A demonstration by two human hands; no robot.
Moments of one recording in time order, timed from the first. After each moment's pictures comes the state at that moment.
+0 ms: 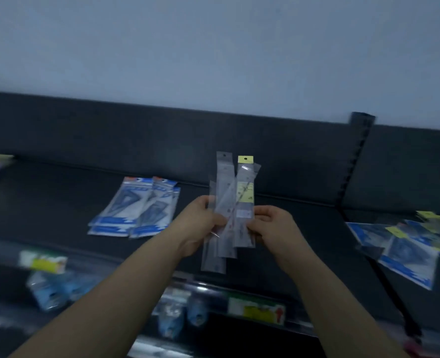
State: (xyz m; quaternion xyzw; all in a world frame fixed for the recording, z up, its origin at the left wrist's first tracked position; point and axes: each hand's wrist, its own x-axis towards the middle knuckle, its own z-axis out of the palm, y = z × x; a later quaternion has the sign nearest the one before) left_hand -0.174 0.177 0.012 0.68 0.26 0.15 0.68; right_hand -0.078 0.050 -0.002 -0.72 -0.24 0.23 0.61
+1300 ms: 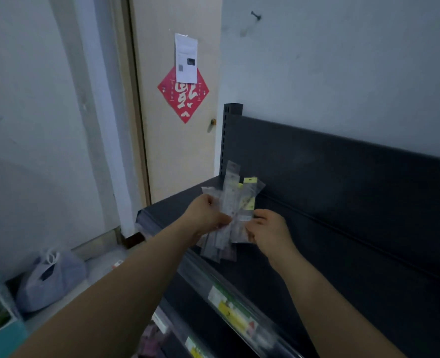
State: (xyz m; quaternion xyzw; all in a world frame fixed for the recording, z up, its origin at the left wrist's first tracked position) left_hand -0.510 0.701 0.015 0.64 0.52 0.30 0.48; right_hand -0.374 0.636 -0.010 -0.66 -0.42 0.34 0.51
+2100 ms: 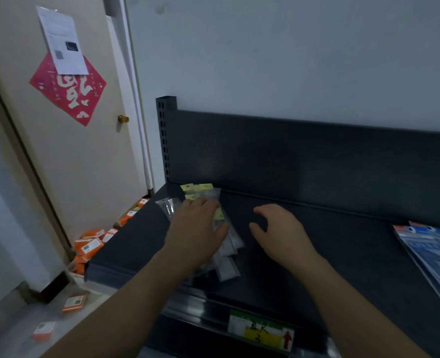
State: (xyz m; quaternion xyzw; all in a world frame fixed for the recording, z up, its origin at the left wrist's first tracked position) left_hand -0.509 0.747 -0.001 0.93 0.27 0.23 0.07; right_hand -0.381 0.622 0.000 -0.85 -0.46 -0.02 0.25
